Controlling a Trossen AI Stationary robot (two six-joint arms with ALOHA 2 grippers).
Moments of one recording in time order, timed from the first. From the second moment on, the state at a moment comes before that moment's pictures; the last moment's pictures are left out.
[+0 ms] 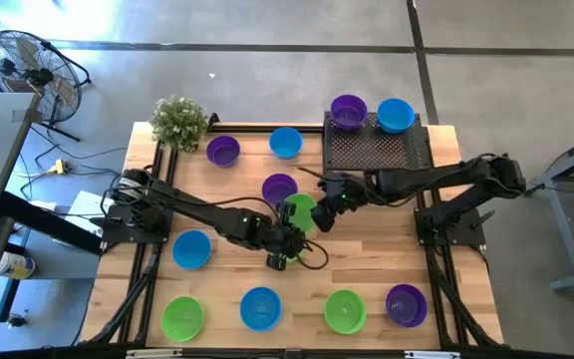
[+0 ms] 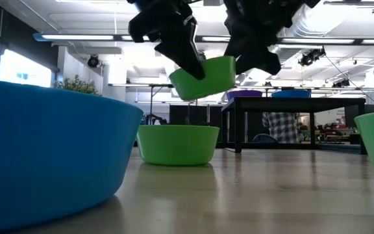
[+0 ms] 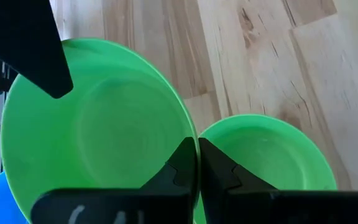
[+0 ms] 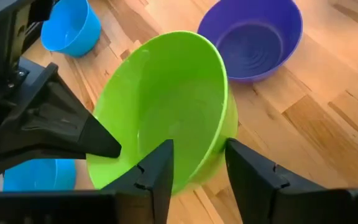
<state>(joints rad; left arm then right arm) -0.28 1.83 1.46 -0.58 -0.46 0.15 0.00 1.45 1.05 -0.42 0.05 0.71</state>
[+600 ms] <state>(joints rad) -0.28 1.83 1.46 -0.54 -0.50 0.12 -0.02 1.45 1.05 -0.43 0.06 0.72</state>
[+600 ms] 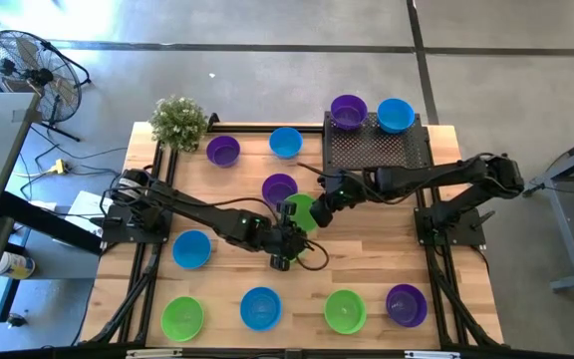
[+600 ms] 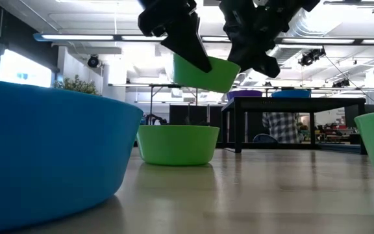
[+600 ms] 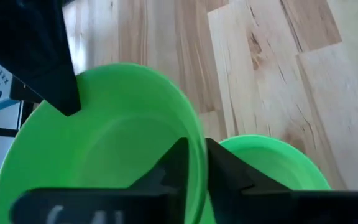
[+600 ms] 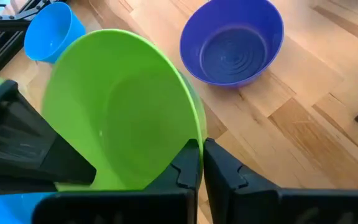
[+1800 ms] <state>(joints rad) -0.23 1.54 1.14 -0.01 -0.17 0.21 -0.18 1.21 1.05 -0.58 -0.03 0.49</state>
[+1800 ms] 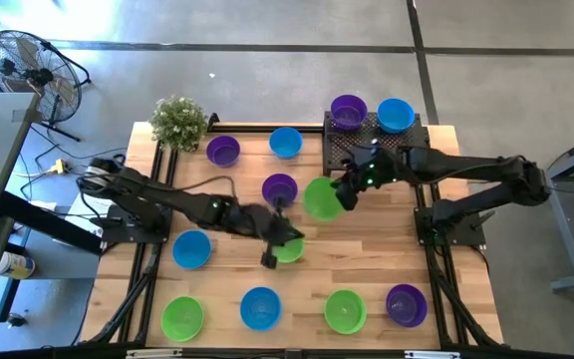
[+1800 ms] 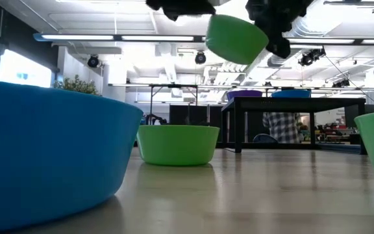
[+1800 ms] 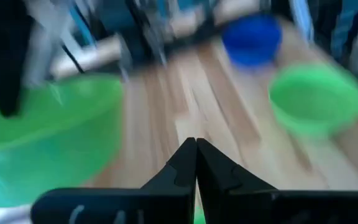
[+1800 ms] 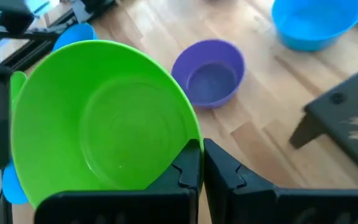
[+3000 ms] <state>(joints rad) 0.28 1.24 0.48 0.66 0.20 0.10 -0.85 1.30 1.26 -1.11 0.08 0.11</state>
